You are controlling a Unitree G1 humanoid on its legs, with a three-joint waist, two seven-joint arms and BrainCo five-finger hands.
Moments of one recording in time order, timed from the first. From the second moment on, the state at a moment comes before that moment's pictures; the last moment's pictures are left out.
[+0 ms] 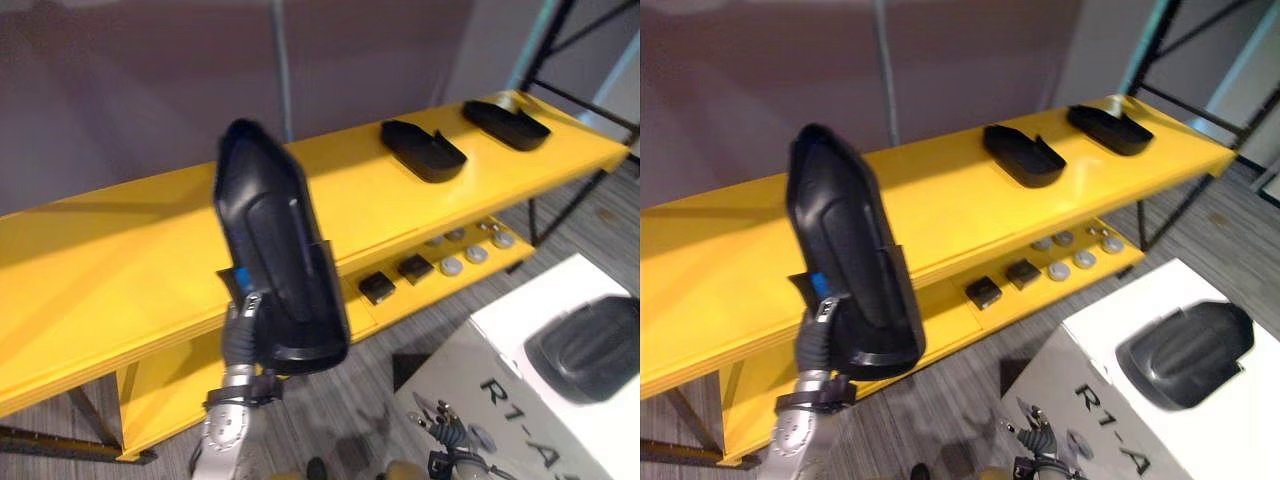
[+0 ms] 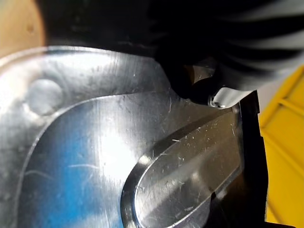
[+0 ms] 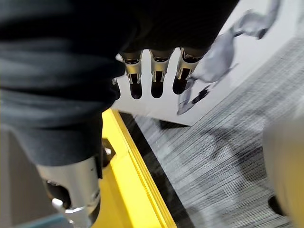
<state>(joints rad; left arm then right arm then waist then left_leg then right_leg) 0.21 0.01 -0.21 -0.25 -0.21 -0.18 0.16 0.17 -0.03 -0.12 0.72 0.05 -0.08 -0.10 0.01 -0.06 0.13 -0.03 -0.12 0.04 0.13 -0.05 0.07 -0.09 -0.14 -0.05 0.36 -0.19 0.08</state>
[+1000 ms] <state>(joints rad) -0.22 0.11 -0.10 0.17 0.02 -0.08 0.37 0.23 -0.05 -0.04 0.73 0.02 -0.09 -0.09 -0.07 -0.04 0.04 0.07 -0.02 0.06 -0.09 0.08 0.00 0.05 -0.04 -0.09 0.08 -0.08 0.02</state>
